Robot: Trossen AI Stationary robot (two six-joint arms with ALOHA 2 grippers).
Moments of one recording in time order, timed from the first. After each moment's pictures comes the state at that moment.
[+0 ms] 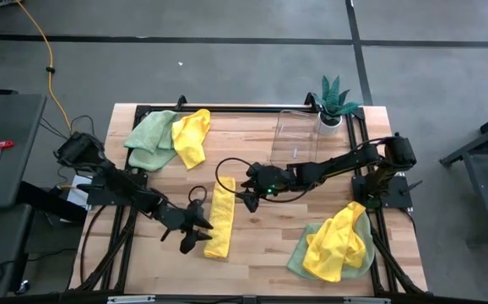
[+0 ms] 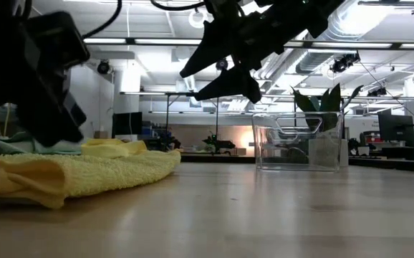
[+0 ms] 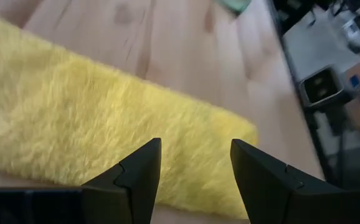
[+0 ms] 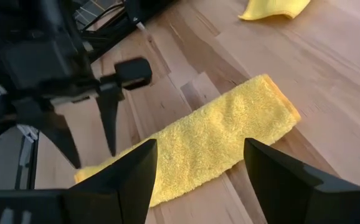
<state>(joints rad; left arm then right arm) -0.45 1.51 0.38 0.54 -0.21 -0.70 0.11 1.73 1.06 0.09 0.10 0.65</state>
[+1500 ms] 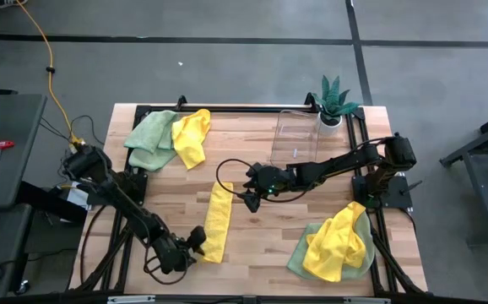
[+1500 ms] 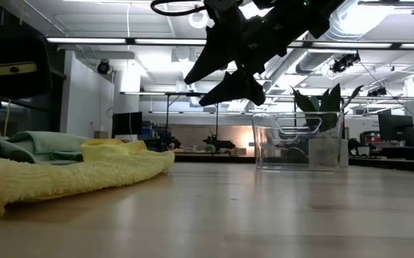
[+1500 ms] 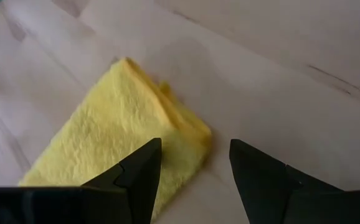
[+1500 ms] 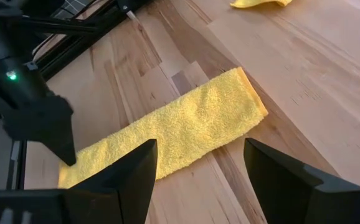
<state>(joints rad) -0.70 1.69 0.64 0.14 -0.28 0.29 0.11 1.73 1.06 0.04 0.10 0.66</state>
